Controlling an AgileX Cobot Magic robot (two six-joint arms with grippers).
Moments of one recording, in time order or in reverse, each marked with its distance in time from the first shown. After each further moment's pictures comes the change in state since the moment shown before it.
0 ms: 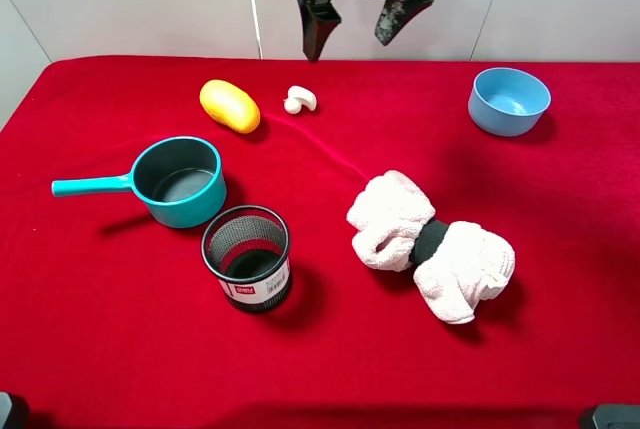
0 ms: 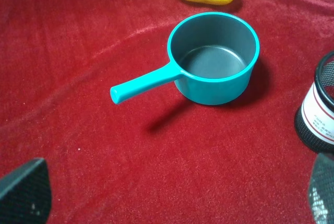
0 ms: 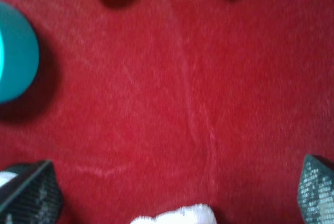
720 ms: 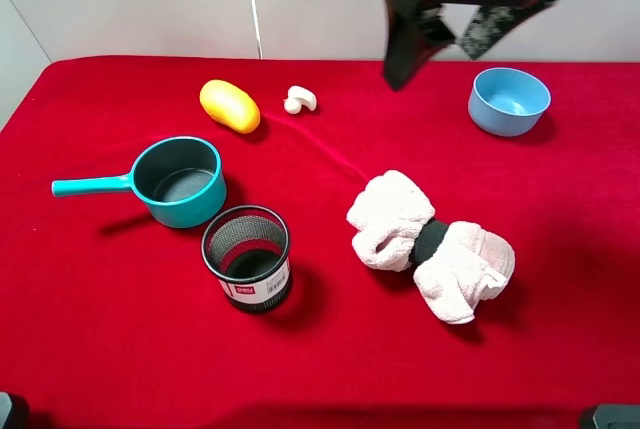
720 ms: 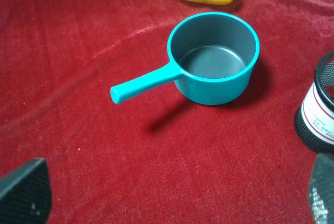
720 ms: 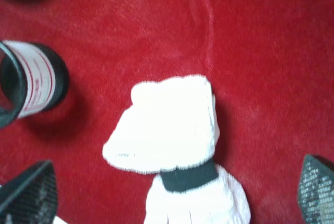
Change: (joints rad) left arm 0.000 0.000 0.000 0.000 0.000 0.000; right arm 0.000 -0.478 0.455 -0.020 0.001 -0.049
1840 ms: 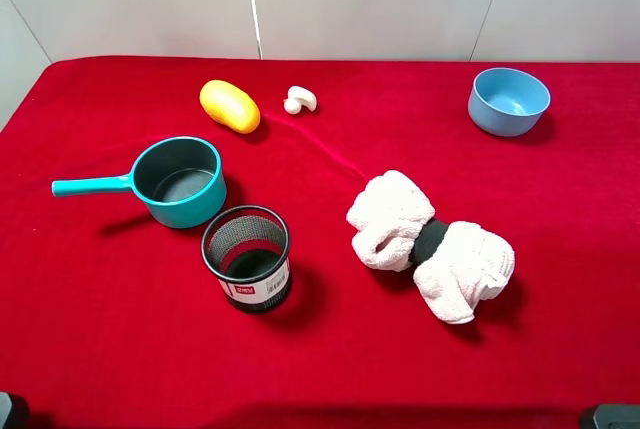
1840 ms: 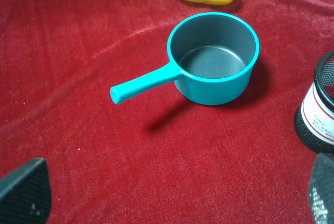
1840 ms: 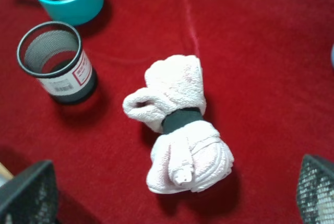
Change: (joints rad) left arm 0.000 0.000 0.000 0.000 0.000 0.000; right arm -0.026 -1.052 0.476 -0.020 0.005 0.020
